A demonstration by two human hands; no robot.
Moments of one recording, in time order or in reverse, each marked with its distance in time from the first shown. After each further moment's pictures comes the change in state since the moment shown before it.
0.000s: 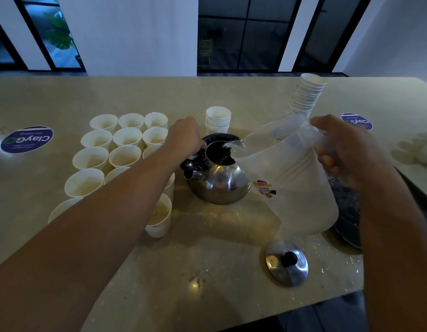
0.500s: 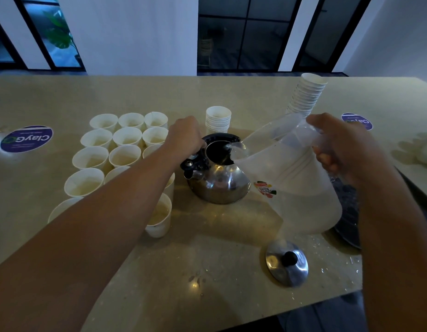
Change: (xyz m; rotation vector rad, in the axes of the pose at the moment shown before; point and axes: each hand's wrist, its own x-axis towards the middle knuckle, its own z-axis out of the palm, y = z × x) left_hand 0.001 -0.002 0.002 -0.001 0.013 0.013; right_hand 0.004 -0.003 0.002 -0.107 0.022 -0.030
